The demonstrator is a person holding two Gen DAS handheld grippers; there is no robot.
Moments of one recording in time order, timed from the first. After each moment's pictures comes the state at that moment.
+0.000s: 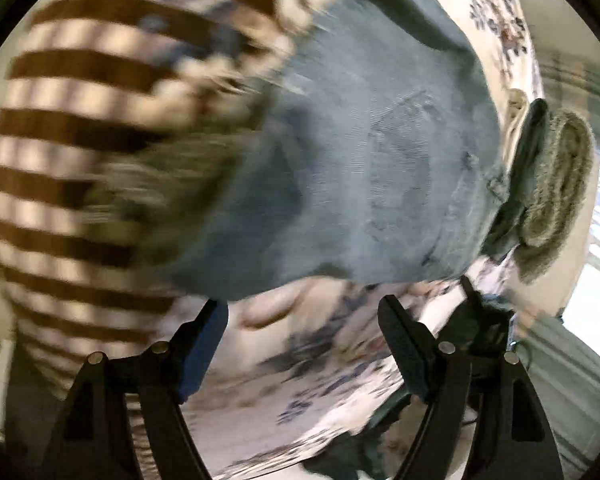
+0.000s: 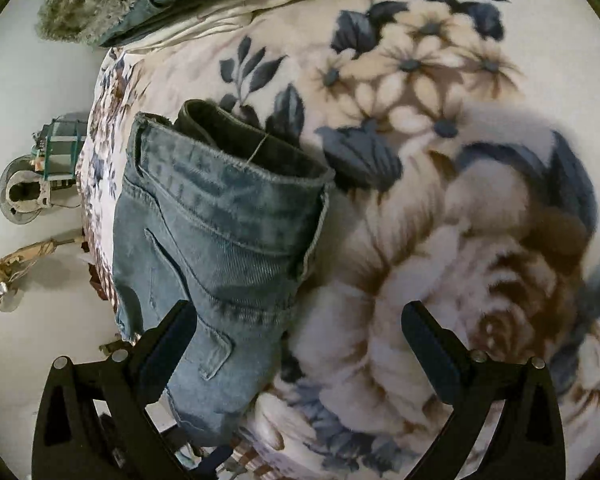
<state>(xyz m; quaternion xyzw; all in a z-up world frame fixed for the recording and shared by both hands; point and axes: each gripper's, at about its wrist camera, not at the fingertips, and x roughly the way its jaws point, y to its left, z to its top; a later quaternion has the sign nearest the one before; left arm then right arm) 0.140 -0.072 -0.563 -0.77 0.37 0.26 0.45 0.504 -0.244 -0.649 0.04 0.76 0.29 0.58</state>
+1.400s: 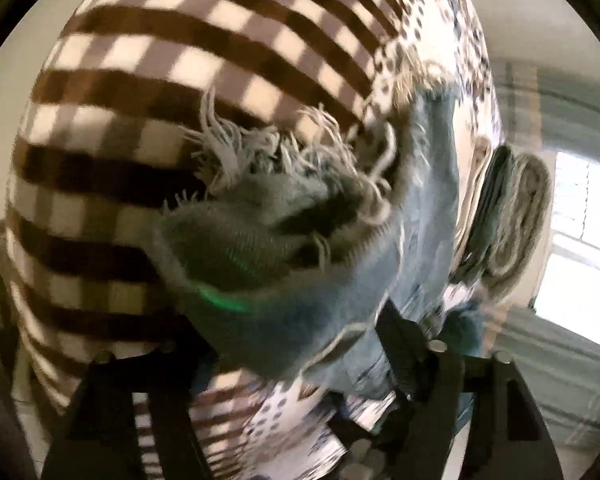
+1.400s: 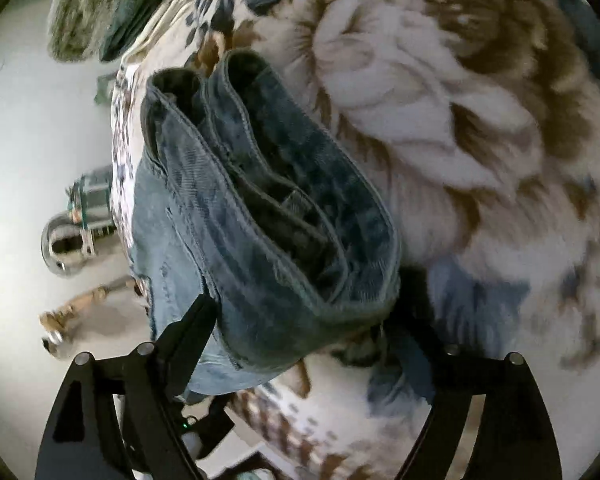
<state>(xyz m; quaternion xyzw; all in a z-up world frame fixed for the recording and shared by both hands) 0.071 -0.013 -0.598 -0.76 0.30 0.24 0.52 0.360 -0.277 -0.678 0.20 0.75 0.27 0.57</state>
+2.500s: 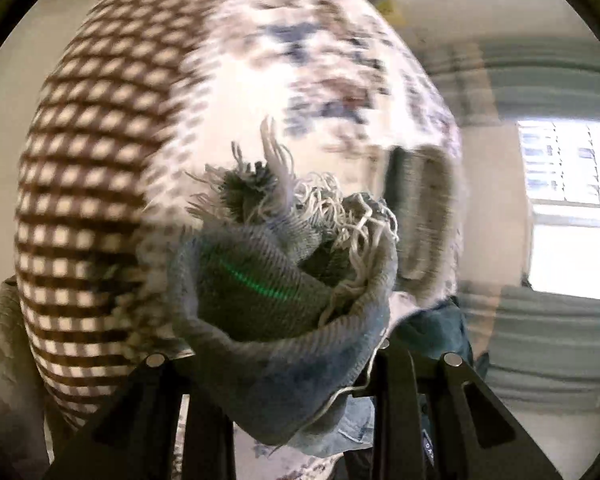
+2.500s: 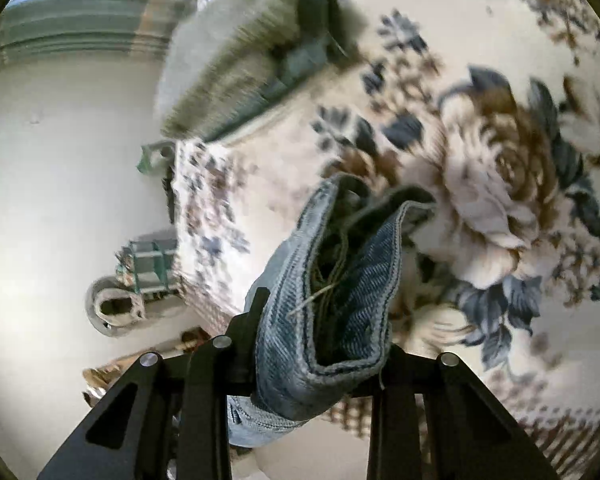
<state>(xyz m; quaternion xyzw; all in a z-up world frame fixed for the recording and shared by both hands) 0.149 0.064 -0.412 -0.68 0.30 0.22 0.63 0.402 -0.248 -0.484 0.31 0.66 0.23 0.64</state>
